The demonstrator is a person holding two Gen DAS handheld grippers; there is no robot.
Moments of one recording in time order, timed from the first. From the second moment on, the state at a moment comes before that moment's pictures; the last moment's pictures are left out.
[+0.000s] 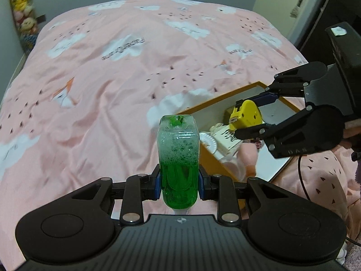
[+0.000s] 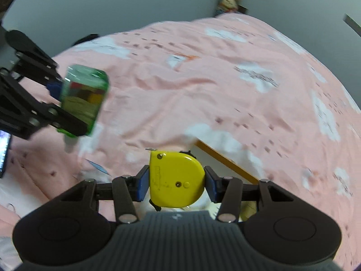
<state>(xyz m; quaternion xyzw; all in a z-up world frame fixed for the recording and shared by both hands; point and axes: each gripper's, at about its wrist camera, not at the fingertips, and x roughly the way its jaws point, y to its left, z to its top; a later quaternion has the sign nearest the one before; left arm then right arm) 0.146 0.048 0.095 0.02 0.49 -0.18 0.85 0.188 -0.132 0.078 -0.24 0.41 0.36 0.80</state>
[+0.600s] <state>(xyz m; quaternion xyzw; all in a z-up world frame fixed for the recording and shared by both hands) 0.219 -0.066 0.051 -0.01 0.50 -0.30 0.81 0.253 -0.248 0.004 -0.22 0.53 0.24 0.78</state>
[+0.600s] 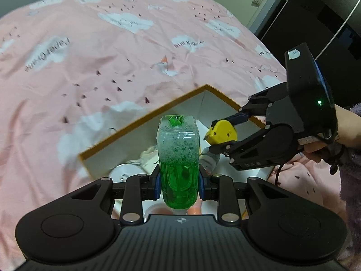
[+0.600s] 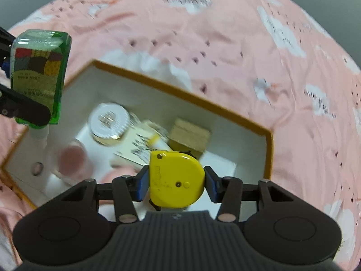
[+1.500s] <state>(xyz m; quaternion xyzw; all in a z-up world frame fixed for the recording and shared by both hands) 0.242 -0.112 0.014 -0.01 0.54 -0.32 0.78 0.286 -0.249 -0.071 -0.44 0.52 0.27 0.68</state>
